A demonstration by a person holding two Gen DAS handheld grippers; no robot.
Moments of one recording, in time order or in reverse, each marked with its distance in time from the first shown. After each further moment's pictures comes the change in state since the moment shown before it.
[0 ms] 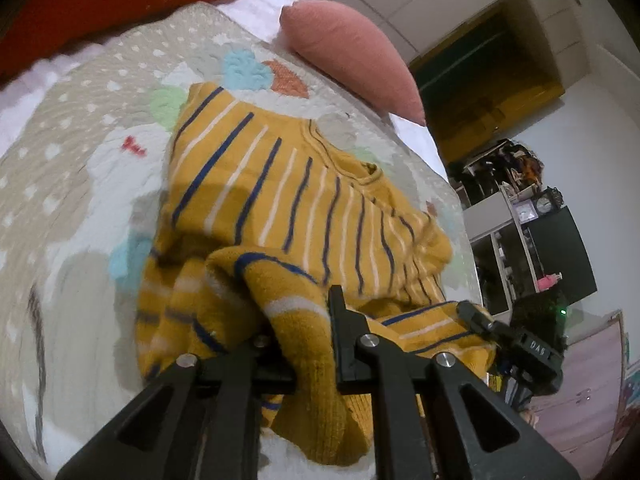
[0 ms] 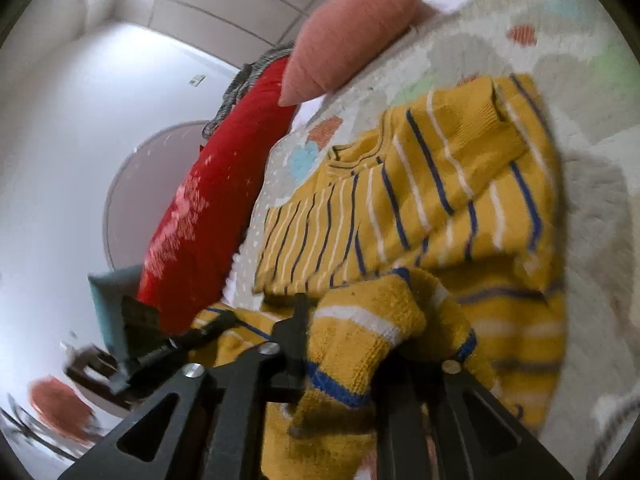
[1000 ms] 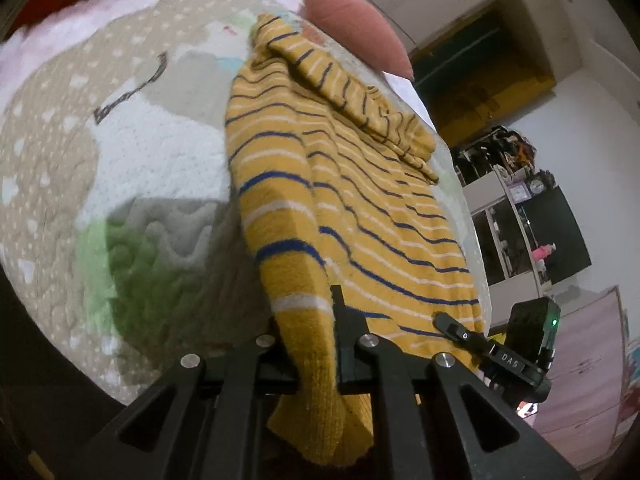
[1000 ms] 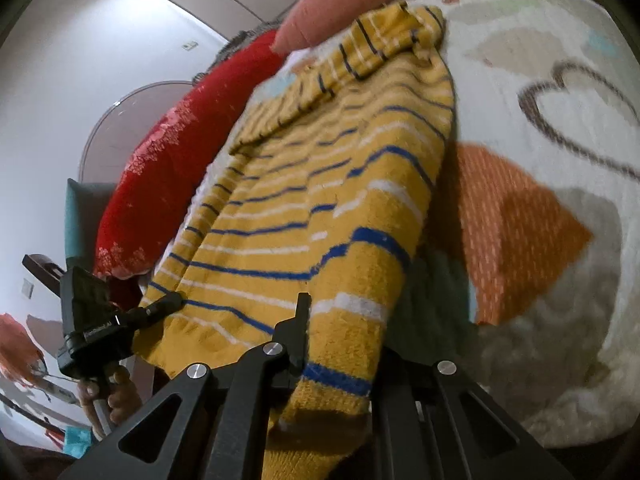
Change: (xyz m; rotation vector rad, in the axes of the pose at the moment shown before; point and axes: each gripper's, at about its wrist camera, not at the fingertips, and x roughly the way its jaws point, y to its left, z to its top) left arm -0.092 0.030 -0.213 -0.021 -0.006 -0.003; right arm -0.084 -0.011 -0.222 -0.131 0.023 -0.187
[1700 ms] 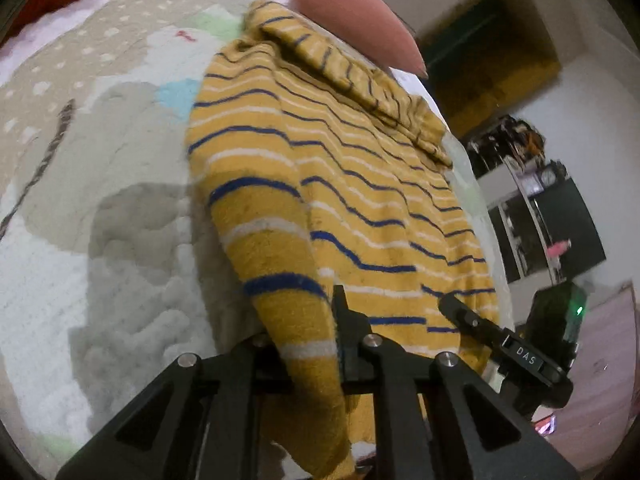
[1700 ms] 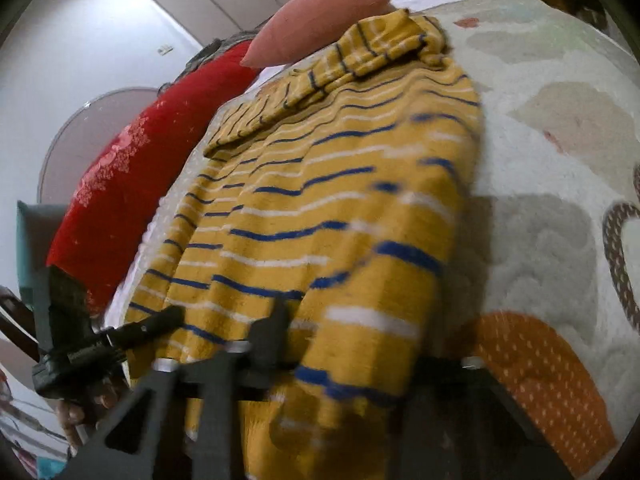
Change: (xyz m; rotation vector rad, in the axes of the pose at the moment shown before) left arm 0.069 -0.005 0.067 0.059 0.016 0.043; right arm 0.072 0.006 0.088 -0.008 -0.068 -0.118
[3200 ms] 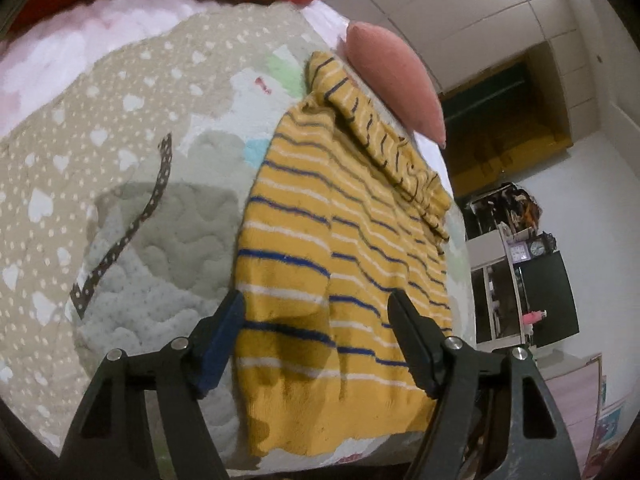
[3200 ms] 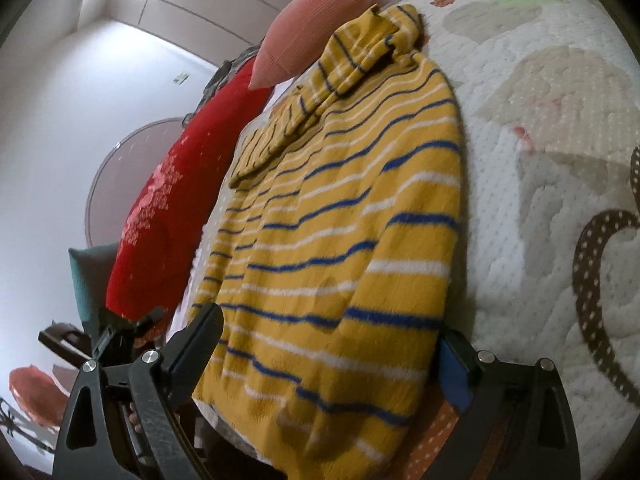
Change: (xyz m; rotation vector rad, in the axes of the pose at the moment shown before) left arm -0.048 0.044 0.027 -0.211 -0.079 -0.062; right arm -0.021 -0.047 0.024 0.114 0.022 0.201
